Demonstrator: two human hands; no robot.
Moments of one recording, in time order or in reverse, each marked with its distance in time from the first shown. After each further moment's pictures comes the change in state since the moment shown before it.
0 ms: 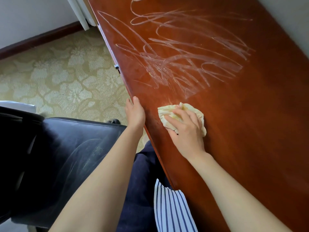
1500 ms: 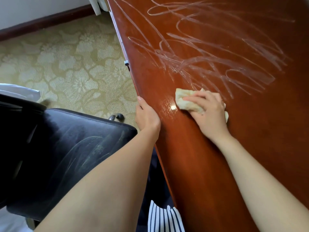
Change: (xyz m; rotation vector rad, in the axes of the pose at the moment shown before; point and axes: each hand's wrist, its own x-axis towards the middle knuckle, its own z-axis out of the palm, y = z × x) left_hand 0.026 -0.004 0.029 -0.090 0.243 -0.164; right_hand 0.090 0.046 0.005 0.210 -0.057 0.023
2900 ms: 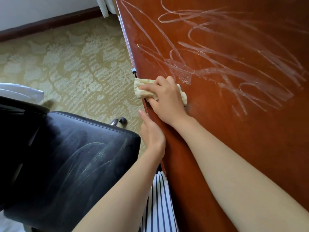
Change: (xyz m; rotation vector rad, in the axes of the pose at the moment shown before) left_hand -0.001 0.004 -0.003 -0.192 -0.003 -0.066; right_hand 0.081 -0.080 0.087 0.087 -0.060 -0.247
